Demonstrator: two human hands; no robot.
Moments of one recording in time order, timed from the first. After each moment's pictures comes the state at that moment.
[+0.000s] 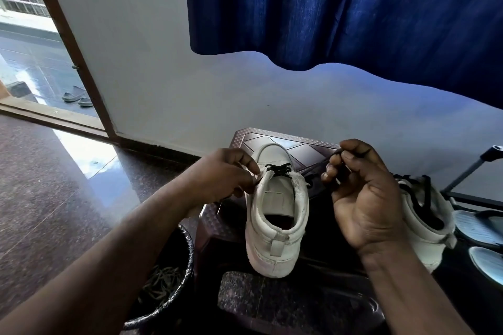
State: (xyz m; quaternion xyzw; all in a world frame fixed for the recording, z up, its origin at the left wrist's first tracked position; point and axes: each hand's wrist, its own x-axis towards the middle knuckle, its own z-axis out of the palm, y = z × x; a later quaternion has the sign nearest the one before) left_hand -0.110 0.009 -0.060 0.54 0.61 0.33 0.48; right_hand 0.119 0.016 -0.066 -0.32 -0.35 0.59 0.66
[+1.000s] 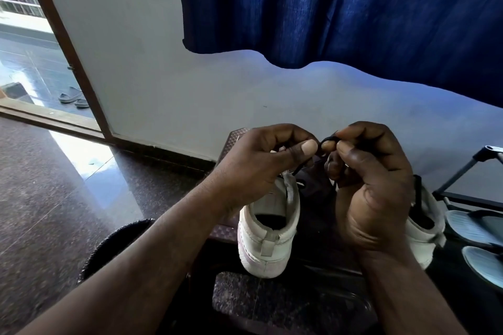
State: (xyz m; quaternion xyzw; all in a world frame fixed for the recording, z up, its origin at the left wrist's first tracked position) left_hand -0.053 0.004 -0.032 0.65 0.35 0.48 0.47; right_hand 0.111 -0.008 -0.035 -0.27 -0.49 0.44 0.70
